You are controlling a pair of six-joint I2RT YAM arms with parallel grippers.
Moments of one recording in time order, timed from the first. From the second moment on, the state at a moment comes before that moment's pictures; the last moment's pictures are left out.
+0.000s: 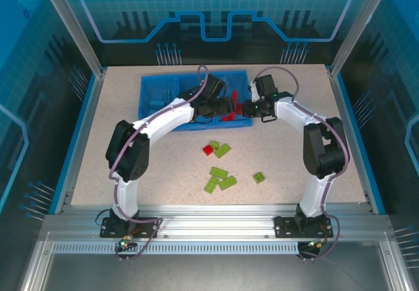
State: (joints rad) left arm -0.59 1.99 1.67 -0.54 0.03 -0.74; right arm 0.29 1.89 1.38 -0.48 -0.13 0.21
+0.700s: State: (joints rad) left arm -0.57 2.21 1.97 -0.59 0.06 -0.71; right arm 0.34 1.79 1.23 -0.43 -0.03 0.22
